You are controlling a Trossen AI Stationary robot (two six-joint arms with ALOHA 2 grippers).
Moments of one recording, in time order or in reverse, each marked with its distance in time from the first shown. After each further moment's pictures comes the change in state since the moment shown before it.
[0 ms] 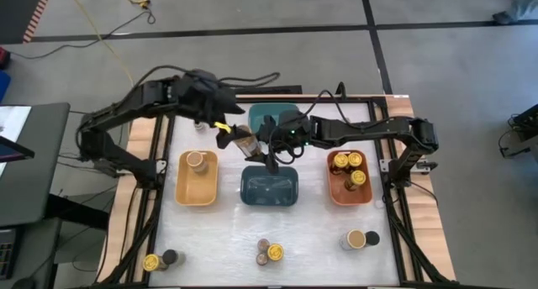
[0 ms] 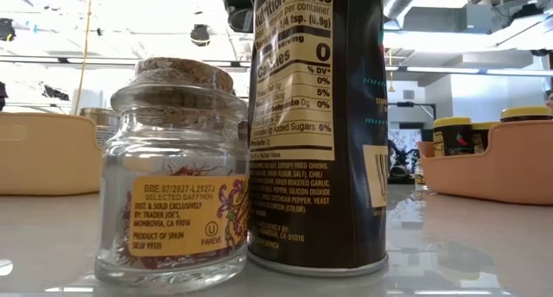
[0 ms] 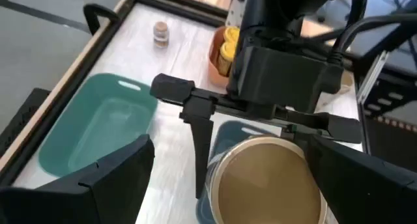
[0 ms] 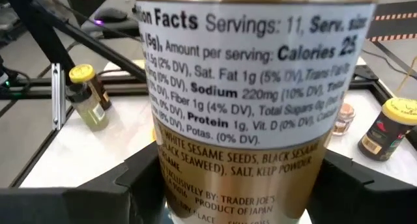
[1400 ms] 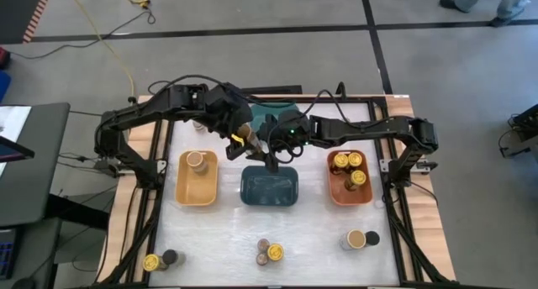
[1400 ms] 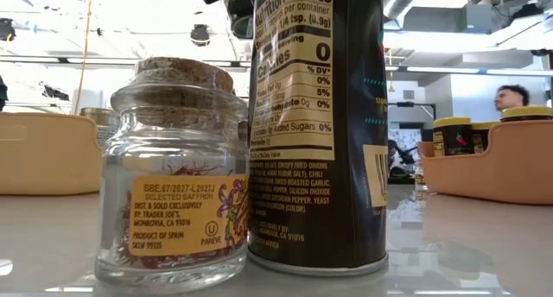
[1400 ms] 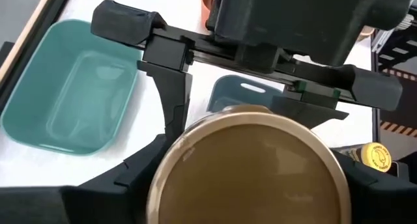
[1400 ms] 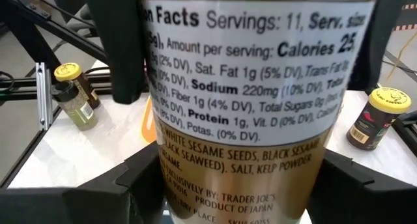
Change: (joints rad) left arm -0.029 0.118 0.028 -0.120 0.026 0.013; right arm -0.007 0.001 0.000 -0.021 0.031 0.004
